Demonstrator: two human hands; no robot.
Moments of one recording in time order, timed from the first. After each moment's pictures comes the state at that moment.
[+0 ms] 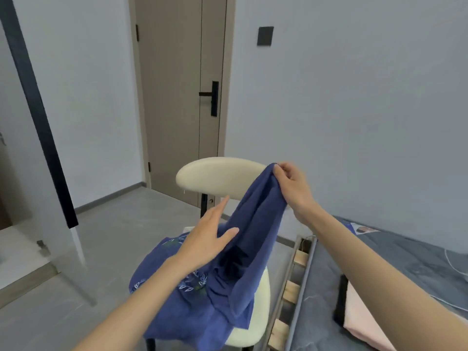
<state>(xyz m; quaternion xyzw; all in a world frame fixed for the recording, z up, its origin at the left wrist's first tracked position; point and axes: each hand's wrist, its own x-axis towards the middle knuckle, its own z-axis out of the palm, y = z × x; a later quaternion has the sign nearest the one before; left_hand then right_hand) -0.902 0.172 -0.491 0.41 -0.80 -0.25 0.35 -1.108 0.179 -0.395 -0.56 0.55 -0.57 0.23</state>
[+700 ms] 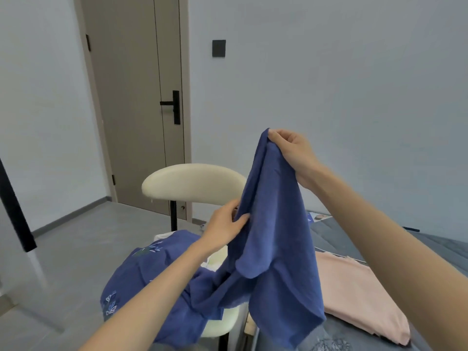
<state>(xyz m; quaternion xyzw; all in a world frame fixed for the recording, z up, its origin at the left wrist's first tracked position) -1.005 0.210 -0.448 0.33 -0.79 -0.35 0.37 -1.160 0.264 -0.298 -0.56 0.53 -0.60 0.21</state>
